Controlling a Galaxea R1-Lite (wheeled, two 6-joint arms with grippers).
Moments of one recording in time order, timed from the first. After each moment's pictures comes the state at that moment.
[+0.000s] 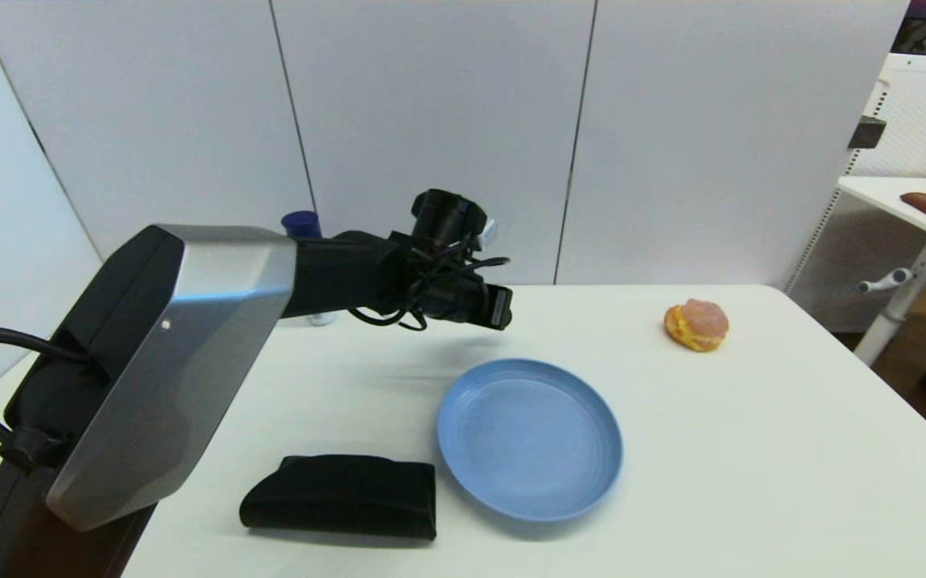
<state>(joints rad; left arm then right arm) -0.62 2.37 -1.98 0.22 -0.11 -0.11 0.00 0.00 0.00 0.00 -0.03 0.02</state>
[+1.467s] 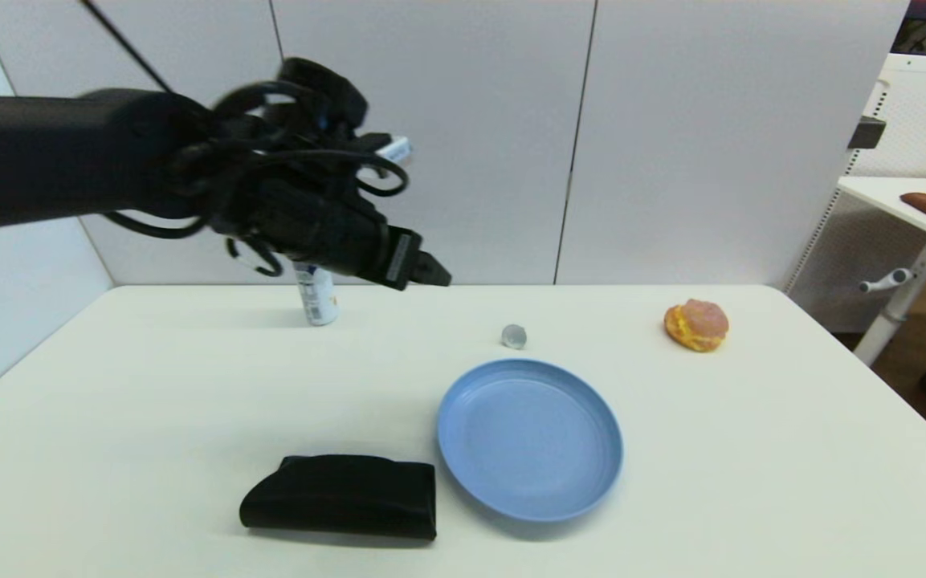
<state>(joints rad) -0.52 1.84 -1.69 0.51 -0.10 0.04 0.00 0.00 0.00 0.00 -0.03 0.02</state>
